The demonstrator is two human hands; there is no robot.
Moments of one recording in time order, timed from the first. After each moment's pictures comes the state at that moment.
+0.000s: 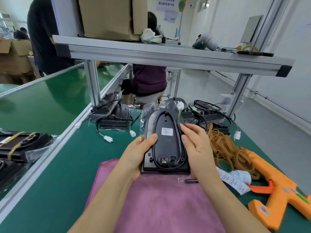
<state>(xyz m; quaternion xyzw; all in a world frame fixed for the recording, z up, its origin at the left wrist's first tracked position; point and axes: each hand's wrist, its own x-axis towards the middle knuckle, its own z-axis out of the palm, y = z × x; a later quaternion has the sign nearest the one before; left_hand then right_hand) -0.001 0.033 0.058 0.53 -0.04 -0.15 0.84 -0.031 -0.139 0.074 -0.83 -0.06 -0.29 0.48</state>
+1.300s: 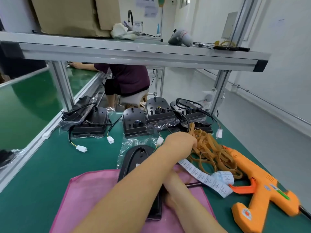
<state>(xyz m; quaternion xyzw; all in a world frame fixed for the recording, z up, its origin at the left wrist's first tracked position) 0.059 -0.141 0.087 0.92 -0.39 -0.03 0.05 -0.032 -0.133 0.018 -0.56 0.17 0.10 0.81</state>
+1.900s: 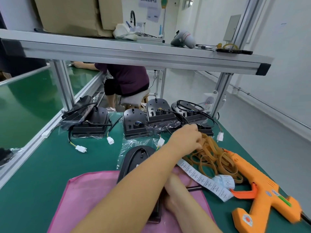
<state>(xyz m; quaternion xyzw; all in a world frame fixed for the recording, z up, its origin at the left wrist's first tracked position) 0.077 -0.157 0.086 0.89 -0.43 0.04 0.16 -0.025 -0.136 0.014 -0.53 0.21 0.12 0.81</state>
